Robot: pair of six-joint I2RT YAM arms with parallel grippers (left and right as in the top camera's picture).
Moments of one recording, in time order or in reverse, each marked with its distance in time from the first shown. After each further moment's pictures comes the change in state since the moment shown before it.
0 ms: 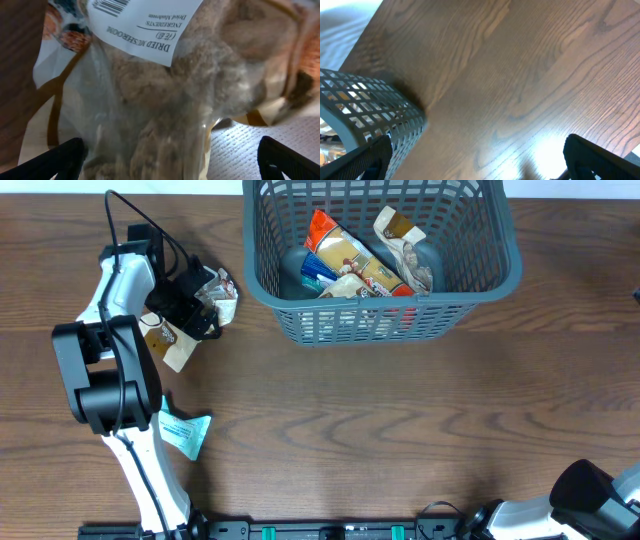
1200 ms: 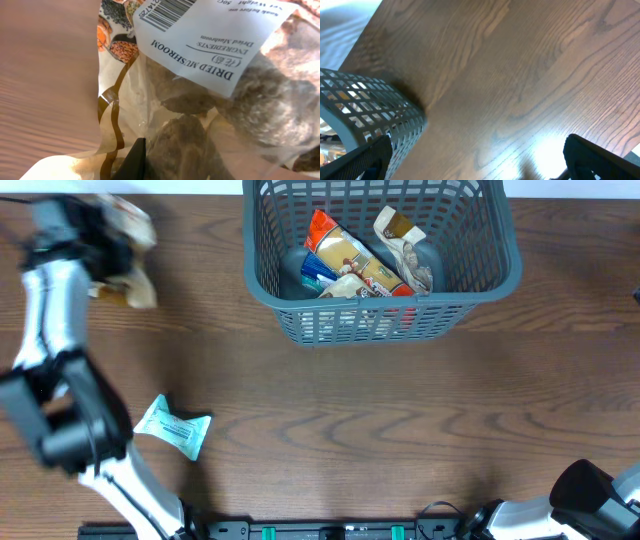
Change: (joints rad) left arm 0.216 -0.265 -0.013 0.452 -0.025 -0.712; right arm 0.000 0.000 0.000 -0.002 0.000 0.000
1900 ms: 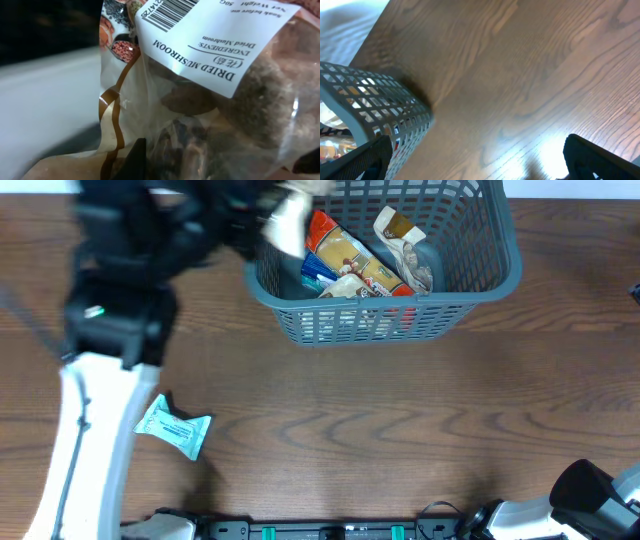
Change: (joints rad) left arm -0.626 -0.518 0.012 0.156 0.402 -0.061; right arm 0.000 0.000 0.000 -0.001 -0.042 -0.004
